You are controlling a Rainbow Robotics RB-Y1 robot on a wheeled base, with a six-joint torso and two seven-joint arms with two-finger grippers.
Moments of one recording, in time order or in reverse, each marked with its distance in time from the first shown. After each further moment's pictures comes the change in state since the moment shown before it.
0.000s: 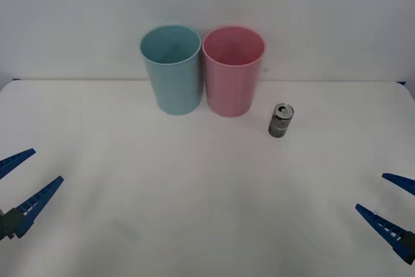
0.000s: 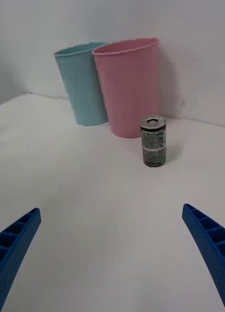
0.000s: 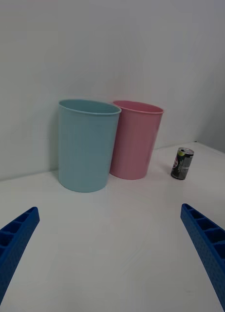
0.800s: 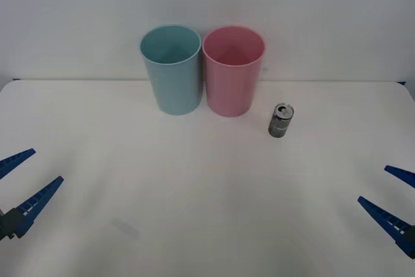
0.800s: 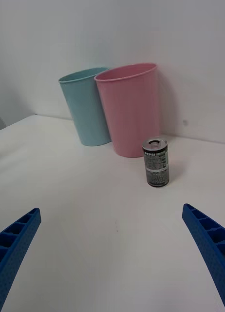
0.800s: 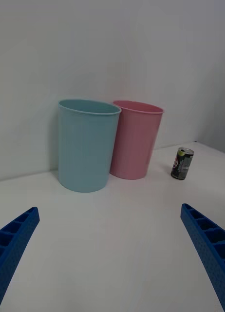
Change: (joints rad) right arm -0.015 0.013 -0.012 0.000 -0.042 -0.013 0.002; left arm 0.000 0.000 0.000 0.000 0.000 0.000 0.000
